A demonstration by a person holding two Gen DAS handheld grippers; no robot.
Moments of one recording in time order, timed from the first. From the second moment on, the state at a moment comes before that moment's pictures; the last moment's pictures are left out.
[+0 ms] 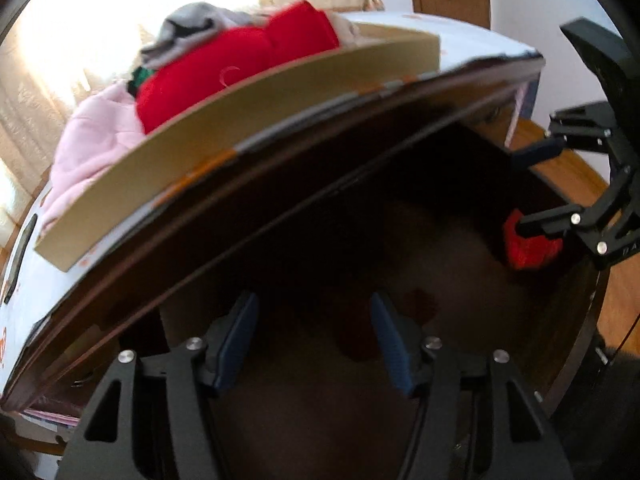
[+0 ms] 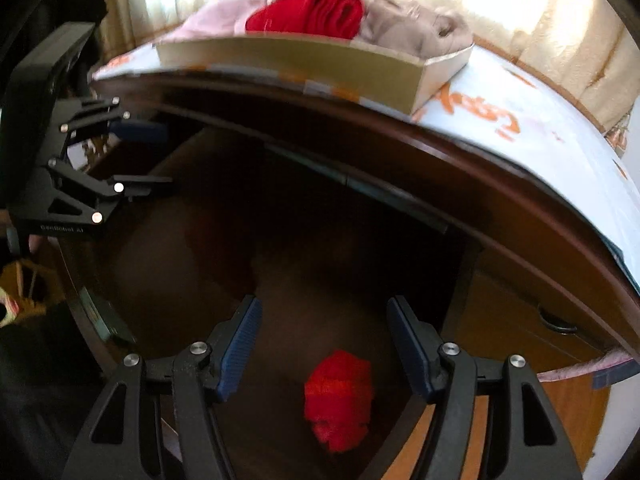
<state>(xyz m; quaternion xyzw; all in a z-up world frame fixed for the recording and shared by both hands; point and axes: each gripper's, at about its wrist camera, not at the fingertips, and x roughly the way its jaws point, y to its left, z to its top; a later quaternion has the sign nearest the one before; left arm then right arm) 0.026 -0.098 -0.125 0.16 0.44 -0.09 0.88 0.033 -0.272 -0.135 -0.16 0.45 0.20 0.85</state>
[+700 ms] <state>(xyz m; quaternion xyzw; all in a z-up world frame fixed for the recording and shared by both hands) 0.047 -0.116 -0.175 0.20 0.54 -0.14 0.80 0.049 -0.234 -0.188 -0.34 0.55 0.21 0.74</state>
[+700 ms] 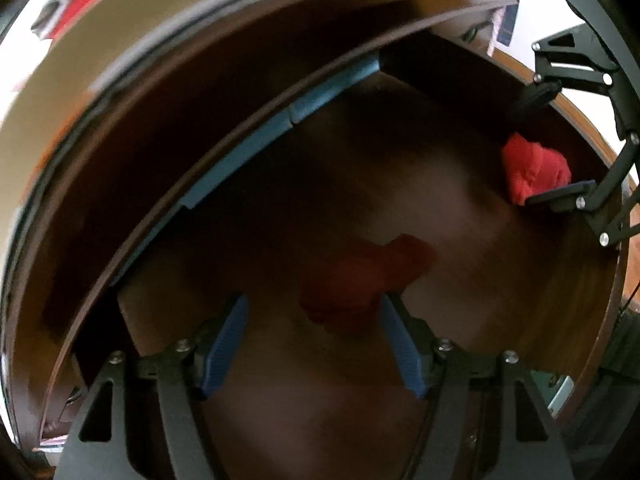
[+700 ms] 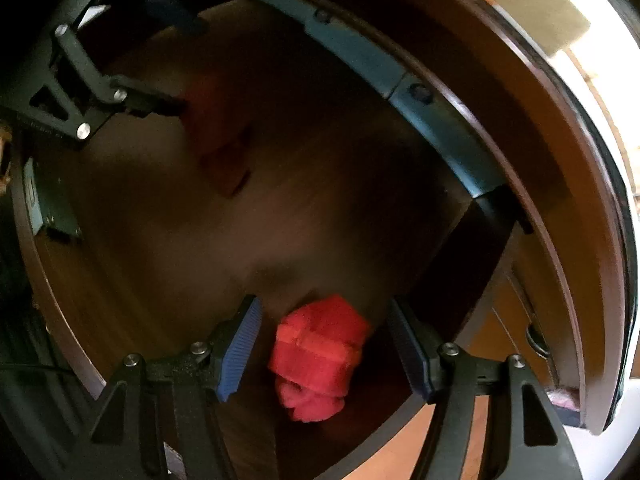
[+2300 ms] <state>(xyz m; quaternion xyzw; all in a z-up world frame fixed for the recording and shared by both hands) 0.079 -0.113 -0.208 0.16 0.57 -0.15 0.79 0.055 -0.210 -0.202 -0.35 0.55 0.22 0.73</state>
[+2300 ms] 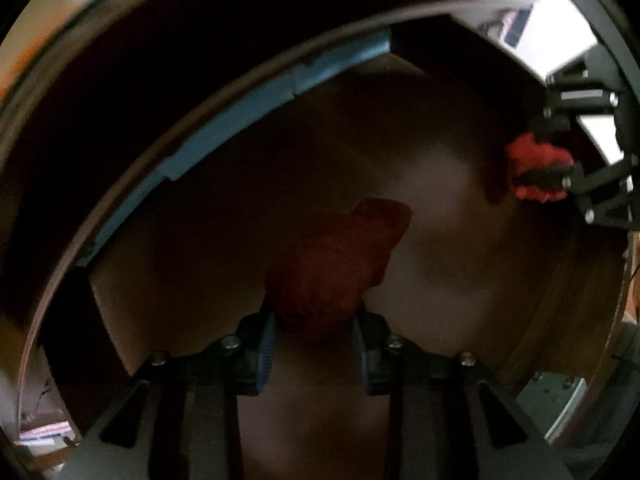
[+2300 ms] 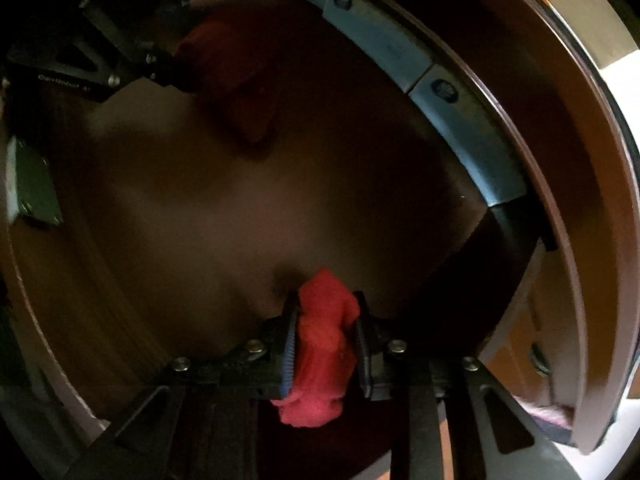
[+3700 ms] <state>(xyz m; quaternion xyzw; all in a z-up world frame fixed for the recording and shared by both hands) 0.016 -0.048 -0.139 0.05 0.43 -0.04 0.90 0.033 -0.224 -0.143 -0.12 0.42 0.30 0.85</state>
